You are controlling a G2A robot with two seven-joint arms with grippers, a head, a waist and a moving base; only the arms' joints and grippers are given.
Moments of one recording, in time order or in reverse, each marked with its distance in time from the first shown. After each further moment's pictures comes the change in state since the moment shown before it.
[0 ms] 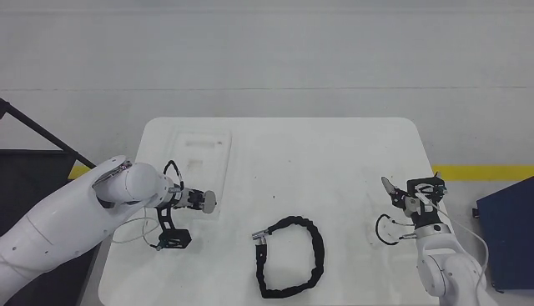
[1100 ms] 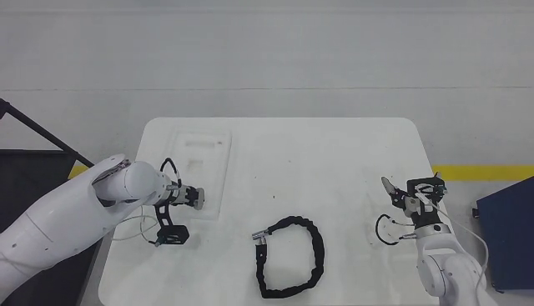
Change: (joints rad) left arm -0.041 -0.001 0.050 0.032 0.001 0.007 -0.032; right arm 0.000 0.000 0.000 0.000 0.000 0.000 0.000
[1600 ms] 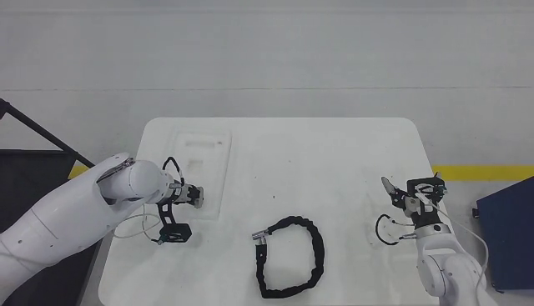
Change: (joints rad) left arm -0.031 -0.022 0.034 0.026 0.000 -0.018 -0.008; right arm 0.000 0.000 0.000 0.000 0.000 0.000 0.000
